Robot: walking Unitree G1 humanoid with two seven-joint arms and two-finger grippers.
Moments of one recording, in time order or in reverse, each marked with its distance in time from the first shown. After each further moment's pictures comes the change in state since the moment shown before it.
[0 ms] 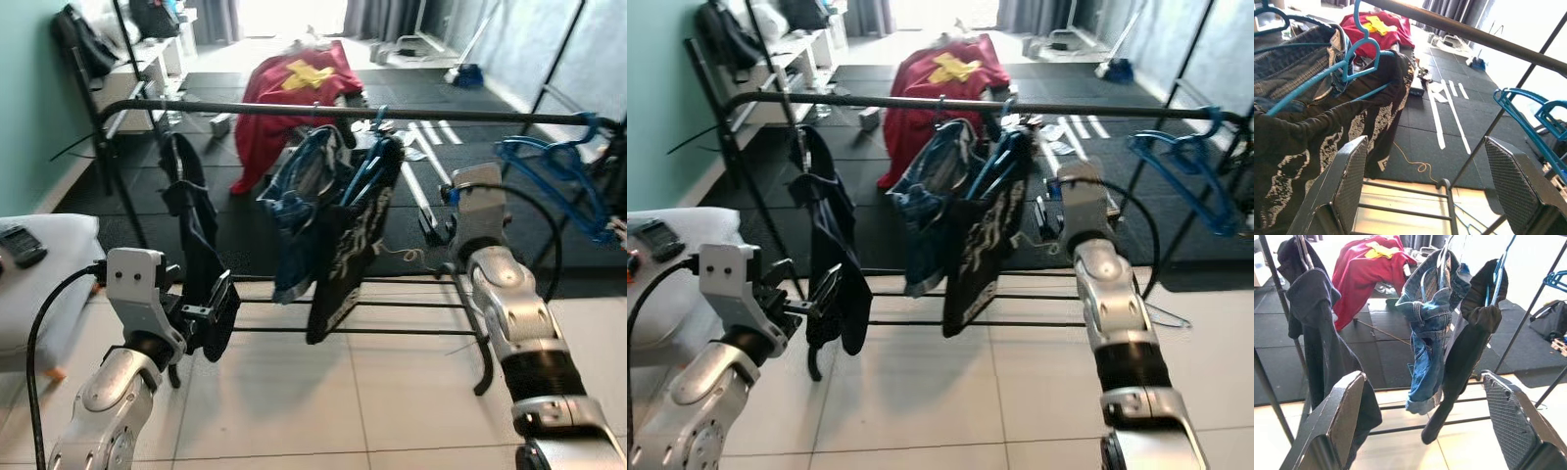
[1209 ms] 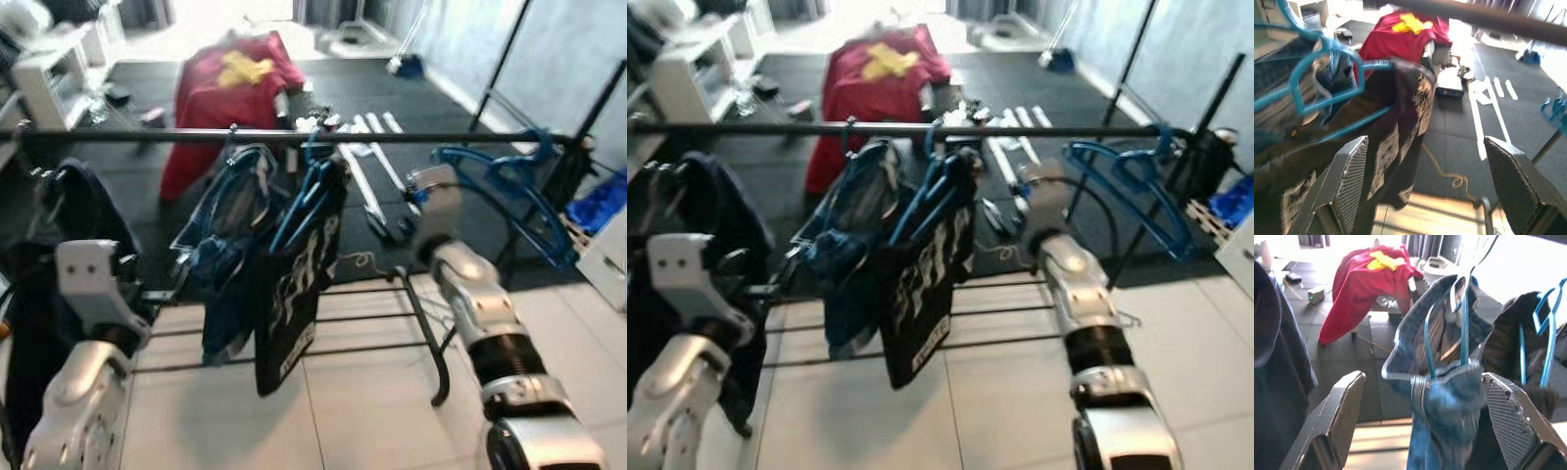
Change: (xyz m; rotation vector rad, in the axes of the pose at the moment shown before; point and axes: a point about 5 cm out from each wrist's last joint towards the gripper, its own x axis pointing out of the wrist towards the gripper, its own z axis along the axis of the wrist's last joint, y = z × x) left arm 0.000 0.030 0.006 -0.011 -0.064 0.119; right arm 0.002 0.040 0.001 0.127 -0.045 0.289
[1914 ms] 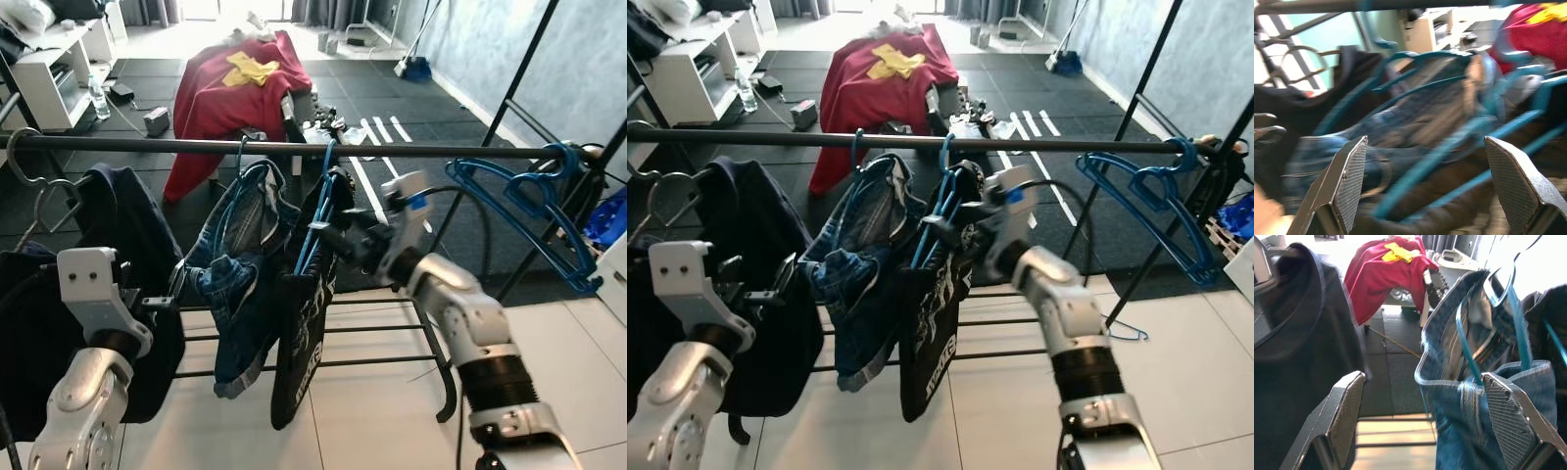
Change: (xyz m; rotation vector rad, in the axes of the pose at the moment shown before) left arm -0.006 0.001 -0.011 0.032 0.037 0.038; right arm -0.017 0.068 0.007 0.330 -0.014 0.522
